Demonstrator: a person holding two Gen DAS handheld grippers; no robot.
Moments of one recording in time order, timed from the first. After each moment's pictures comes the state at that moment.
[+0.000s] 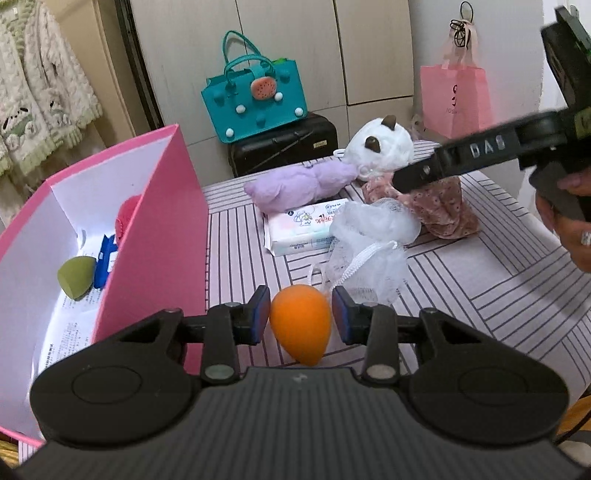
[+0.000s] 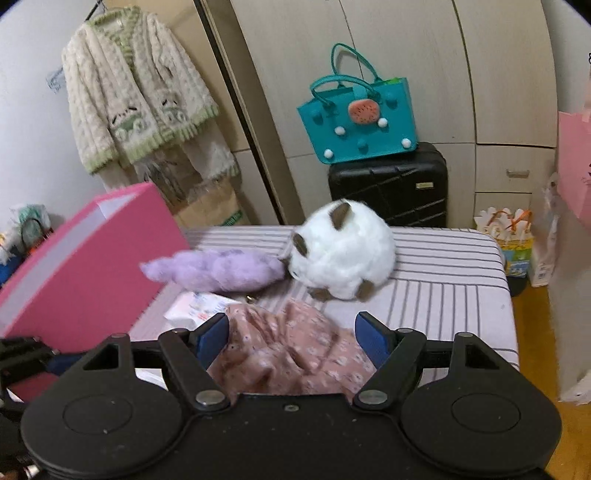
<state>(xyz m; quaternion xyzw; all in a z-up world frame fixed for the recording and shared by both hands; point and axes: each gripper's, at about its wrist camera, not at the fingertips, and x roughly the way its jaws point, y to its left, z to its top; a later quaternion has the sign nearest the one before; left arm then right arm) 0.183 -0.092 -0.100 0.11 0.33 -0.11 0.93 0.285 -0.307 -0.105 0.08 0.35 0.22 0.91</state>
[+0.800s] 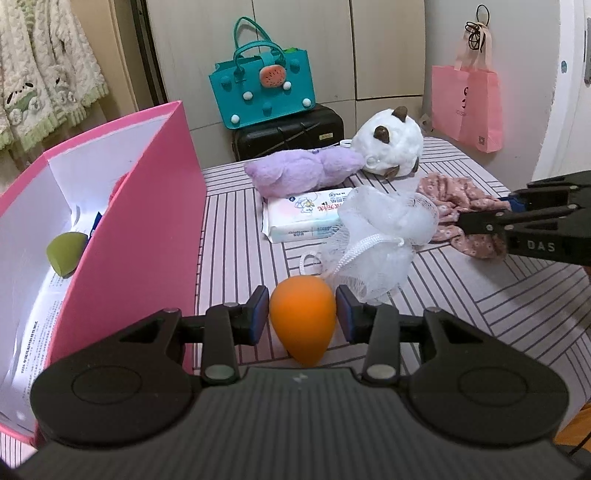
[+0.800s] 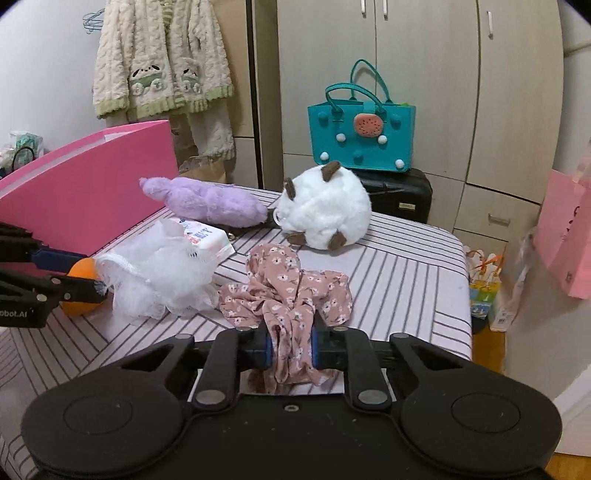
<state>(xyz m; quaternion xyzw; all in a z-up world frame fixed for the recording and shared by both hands) 0.191 -0.091 -0.112 0.08 0.34 -0.10 0.93 0.233 -0.319 -0.127 -0.05 0.31 0.21 0.92</state>
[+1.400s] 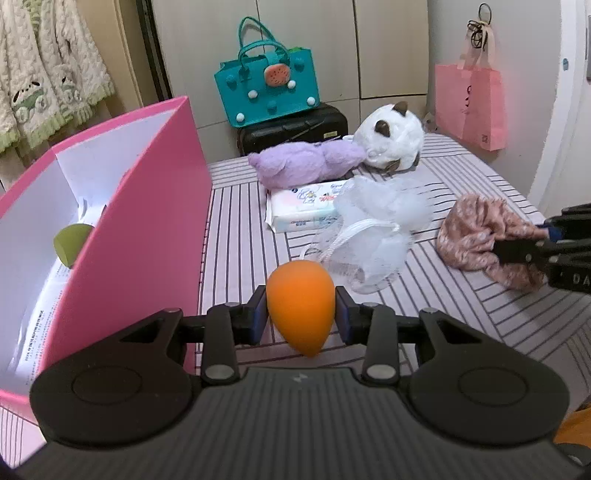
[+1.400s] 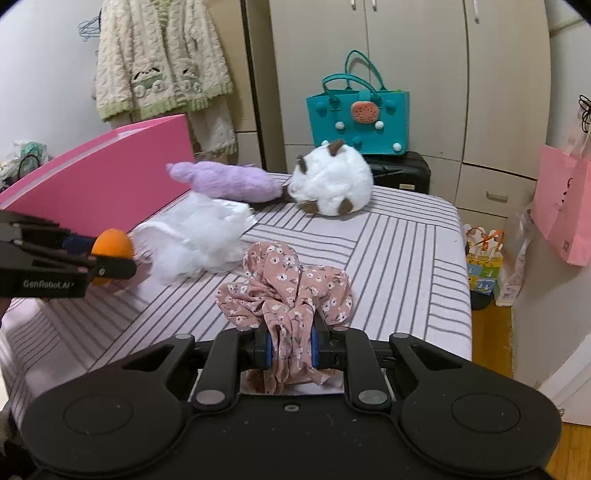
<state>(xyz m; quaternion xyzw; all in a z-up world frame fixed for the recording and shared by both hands) 0.181 -0.092 -0.115 0.08 0.34 -0.09 0.93 0.187 -0.321 -0.127 -0.02 0.33 0.21 0.92</state>
